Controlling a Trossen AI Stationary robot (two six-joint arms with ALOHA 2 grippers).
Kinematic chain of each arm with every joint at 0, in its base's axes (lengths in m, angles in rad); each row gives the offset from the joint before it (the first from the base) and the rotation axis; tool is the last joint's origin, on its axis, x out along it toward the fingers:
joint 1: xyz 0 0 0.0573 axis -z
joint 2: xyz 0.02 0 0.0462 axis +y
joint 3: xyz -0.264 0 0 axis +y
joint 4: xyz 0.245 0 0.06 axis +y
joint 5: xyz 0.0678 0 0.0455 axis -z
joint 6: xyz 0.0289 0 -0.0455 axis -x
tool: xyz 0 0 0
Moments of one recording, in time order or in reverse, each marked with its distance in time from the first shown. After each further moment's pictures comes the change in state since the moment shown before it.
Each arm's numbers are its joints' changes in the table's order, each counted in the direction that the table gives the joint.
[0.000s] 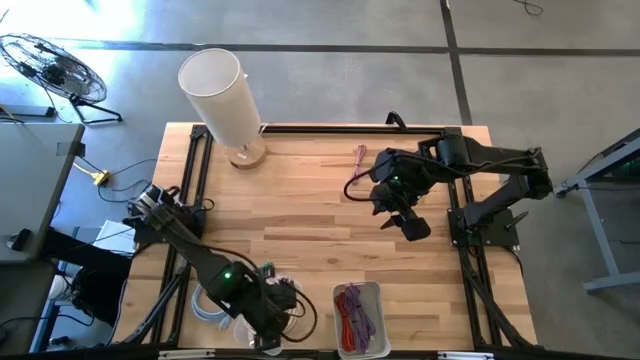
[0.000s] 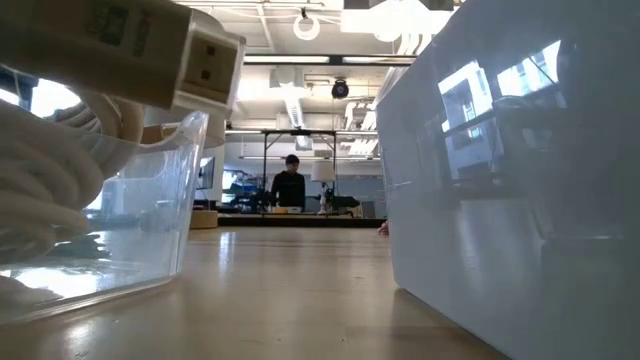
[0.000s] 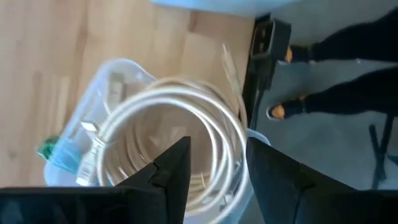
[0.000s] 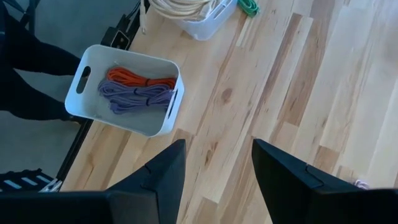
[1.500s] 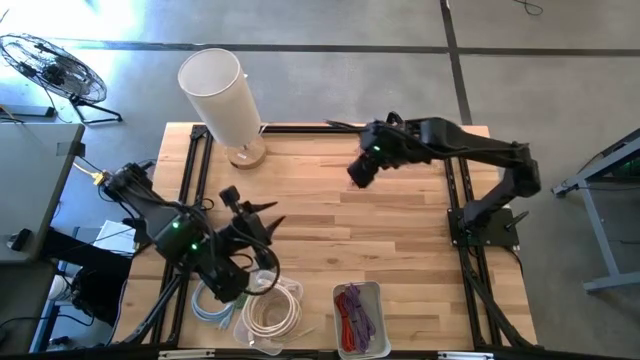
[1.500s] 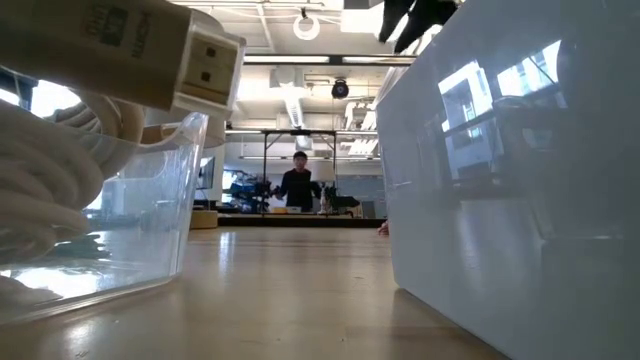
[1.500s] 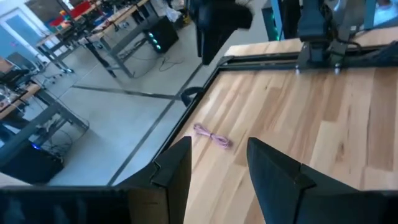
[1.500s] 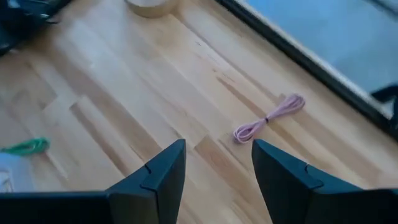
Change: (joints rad) left arm -0.020 -0.273 -0.001 0.176 -1.110 -0.262; right arm 0.186 0.065 -0.001 -0.111 0.587 -0.825
